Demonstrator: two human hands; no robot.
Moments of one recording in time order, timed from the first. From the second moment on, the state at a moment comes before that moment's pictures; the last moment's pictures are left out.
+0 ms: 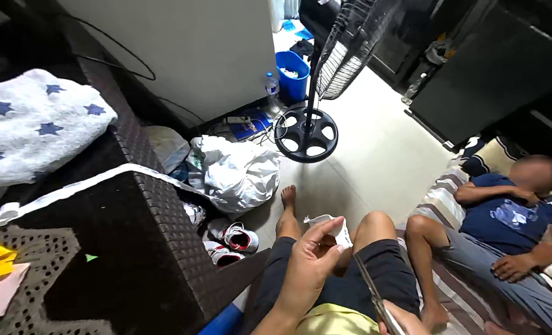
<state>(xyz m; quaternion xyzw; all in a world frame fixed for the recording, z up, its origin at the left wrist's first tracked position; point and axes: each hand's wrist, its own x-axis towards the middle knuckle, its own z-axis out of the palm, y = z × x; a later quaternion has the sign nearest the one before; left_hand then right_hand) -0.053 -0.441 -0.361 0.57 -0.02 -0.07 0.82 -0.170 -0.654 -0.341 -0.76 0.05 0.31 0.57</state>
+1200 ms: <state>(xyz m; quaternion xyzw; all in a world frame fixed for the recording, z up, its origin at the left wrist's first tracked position) -0.088 -0.491 -0.371 0.66 -0.05 -0.07 0.75 -0.185 -0.660 -0.364 -0.75 0.09 0.21 0.62</state>
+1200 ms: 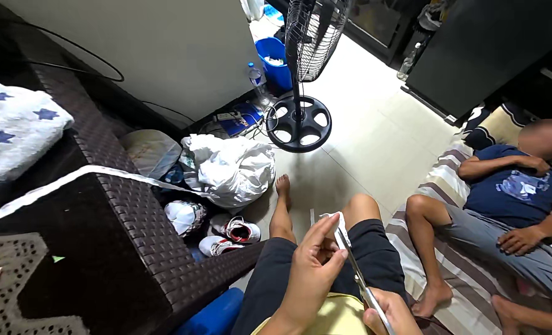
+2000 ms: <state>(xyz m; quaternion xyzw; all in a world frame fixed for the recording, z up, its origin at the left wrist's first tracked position) -0.095 -0.502 -0.368 0.60 0.00 -0.07 0.80 -0.188 -0.662 -0.357 -0.74 0.09 0.23 0.62</state>
